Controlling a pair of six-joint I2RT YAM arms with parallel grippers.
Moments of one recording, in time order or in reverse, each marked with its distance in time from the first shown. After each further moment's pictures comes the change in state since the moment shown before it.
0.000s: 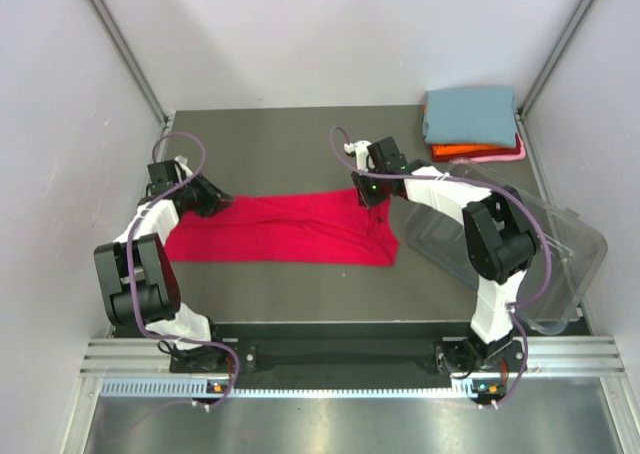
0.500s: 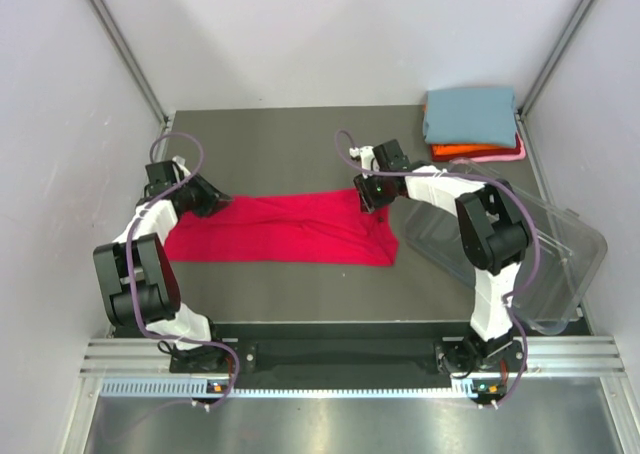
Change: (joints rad) left arm 0.015 0.000 0.000 -0.007 0.001 0.002; right arm -0.044 0.070 -0.002 0.008 -0.056 -0.023
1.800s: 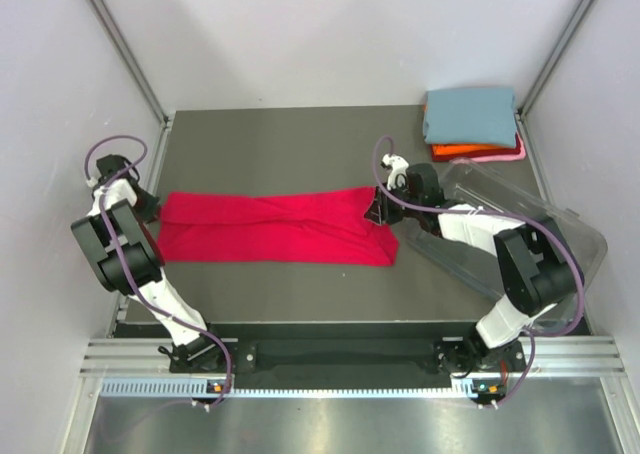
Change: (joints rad) left arm 0.276 0.304 0.352 -0.246 -0.554 0.117; right arm -0.048 -0.356 -0.507 0.507 -0.191 0.283
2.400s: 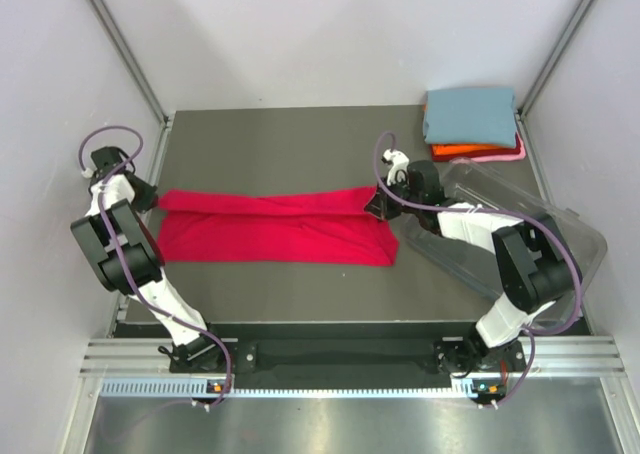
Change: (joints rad) left arm -0.006 0.002 0.063 0.030 0.058 -0.045; right arm -0.010 0.012 0.014 0.062 -0.017 0.016
